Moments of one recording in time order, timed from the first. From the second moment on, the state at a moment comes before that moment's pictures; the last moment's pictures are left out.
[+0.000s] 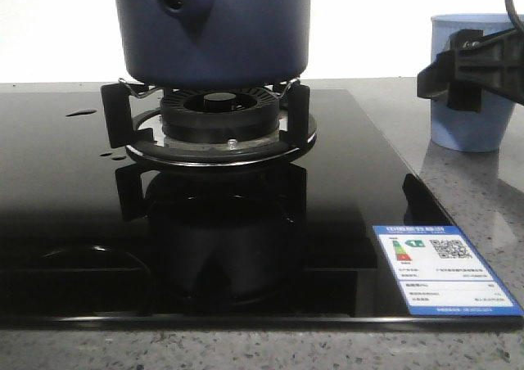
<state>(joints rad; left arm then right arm) 0.21 1.18 -0.78 -1.73 0.96 1.80 0.25 1.33 -0.45 0.23 -0.54 -0.14</state>
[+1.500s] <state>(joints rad) 0.21 1.18 -0.78 -1.73 0.96 1.80 0.26 1.16 -0.63 -0.18 -0.31 -0.12</state>
